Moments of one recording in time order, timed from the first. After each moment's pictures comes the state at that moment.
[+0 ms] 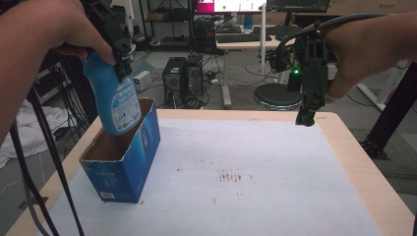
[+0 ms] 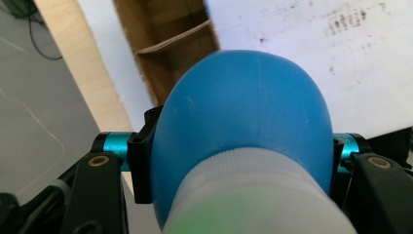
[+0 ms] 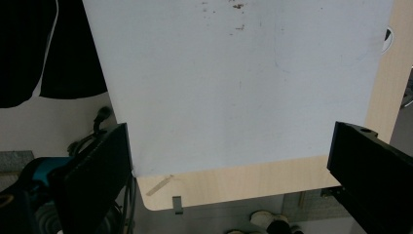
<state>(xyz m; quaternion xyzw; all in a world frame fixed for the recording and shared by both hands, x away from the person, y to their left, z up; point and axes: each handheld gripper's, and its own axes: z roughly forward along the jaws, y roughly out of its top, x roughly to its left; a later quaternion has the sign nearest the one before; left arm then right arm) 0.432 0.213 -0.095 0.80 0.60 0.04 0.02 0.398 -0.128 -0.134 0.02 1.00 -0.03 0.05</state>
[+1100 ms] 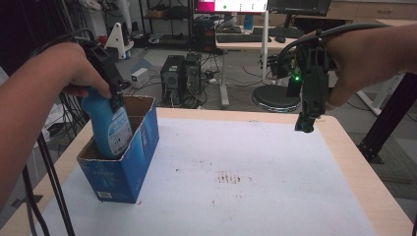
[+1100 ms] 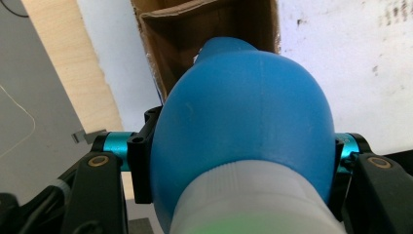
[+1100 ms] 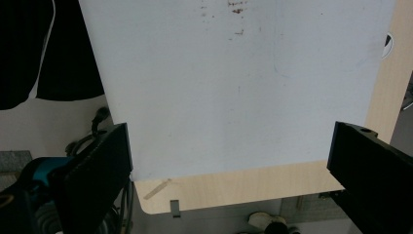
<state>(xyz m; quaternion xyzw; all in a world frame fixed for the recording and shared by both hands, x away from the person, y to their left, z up) 0.447 0.250 -0.184 0.77 0.64 0.00 0.00 0.400 -0.120 -0.140 0.02 1.00 -0.04 0.04</state>
